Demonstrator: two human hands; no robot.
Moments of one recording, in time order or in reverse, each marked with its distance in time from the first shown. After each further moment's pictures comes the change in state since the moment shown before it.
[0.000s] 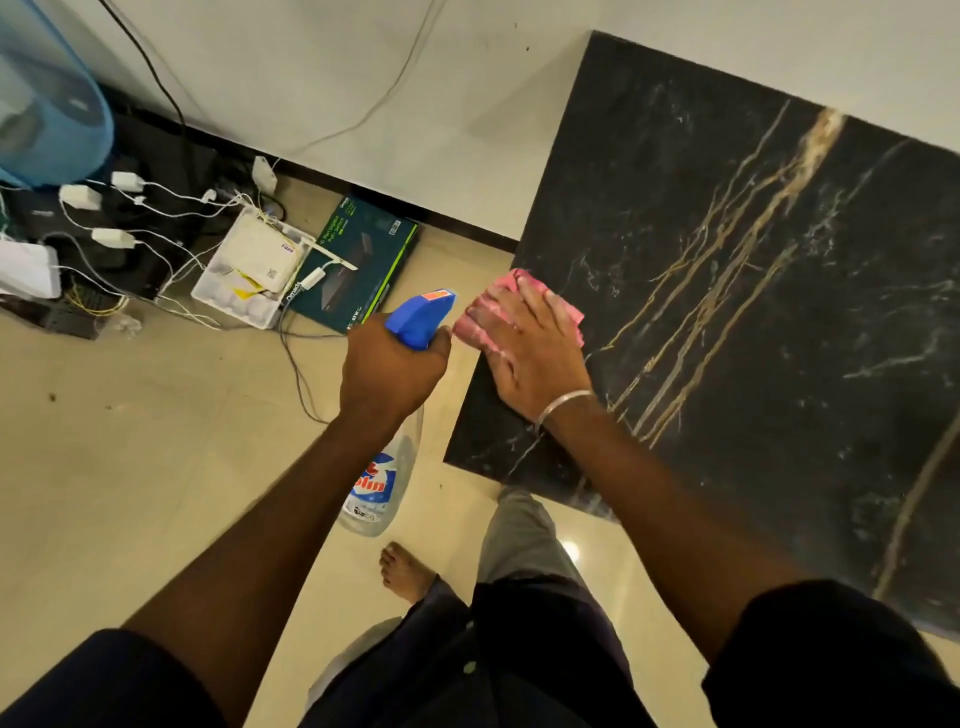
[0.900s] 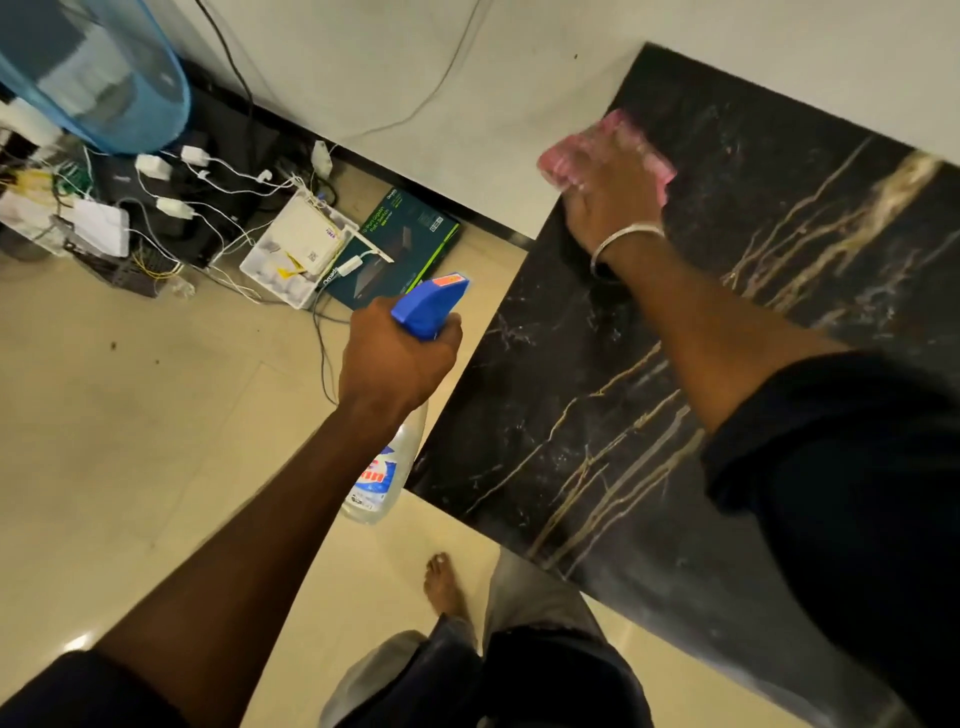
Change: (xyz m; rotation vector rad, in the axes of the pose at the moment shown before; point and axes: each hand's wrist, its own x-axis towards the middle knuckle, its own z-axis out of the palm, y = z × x) left_hand 0.013 0.055 0.031 0.048 0.165 -0.075; right_hand 0.186 0.148 -0.036 -0.012 0.027 0.035
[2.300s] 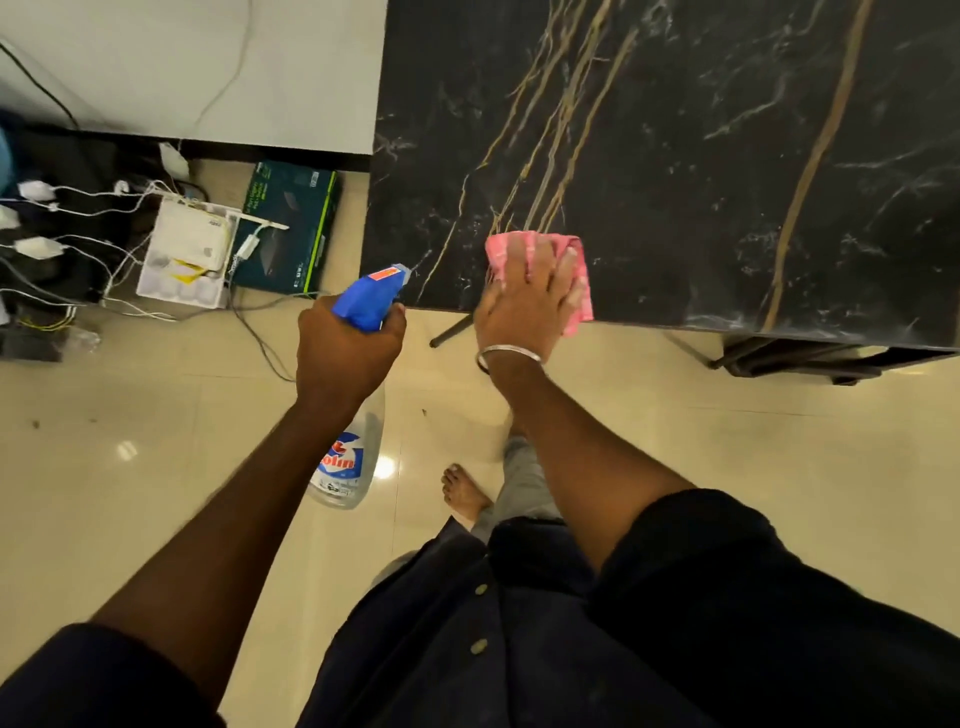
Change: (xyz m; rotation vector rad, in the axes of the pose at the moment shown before) left_hand -0.175 -0.101 -0.036 0.012 -0.201 0.235; right_hand -0.377 -0.170 0.045 0.146 0.203 0.853
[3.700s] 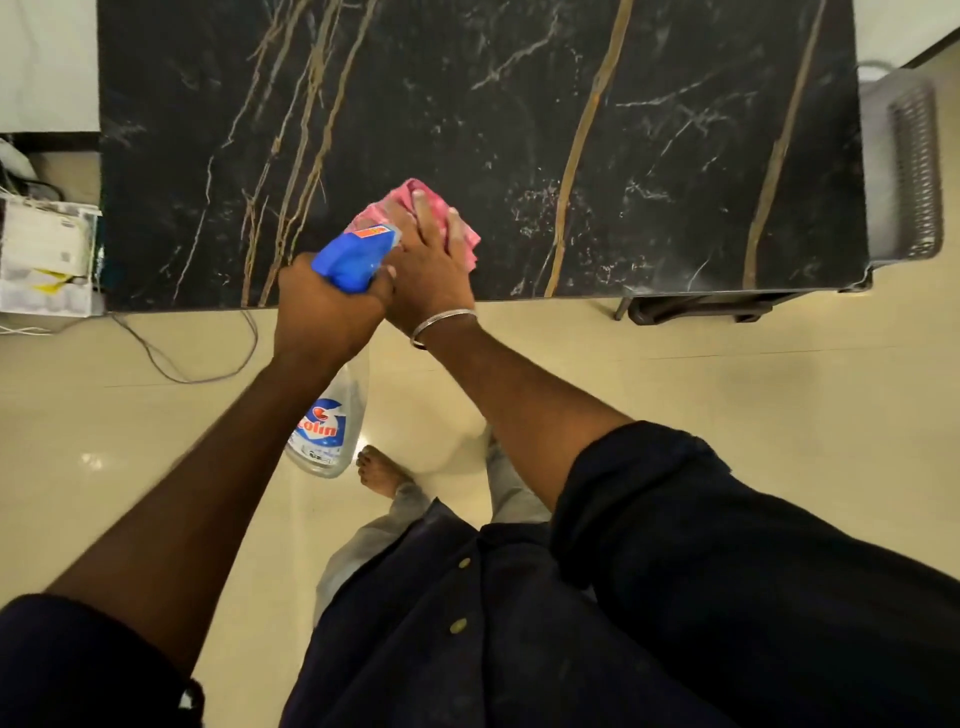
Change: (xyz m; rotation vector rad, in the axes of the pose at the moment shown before) left_hand -0.060 0.147 0.180 0.072 -0.178 0.084; right_hand 0.071 0.168 -0.045 -0.108 -0.259 -0.473
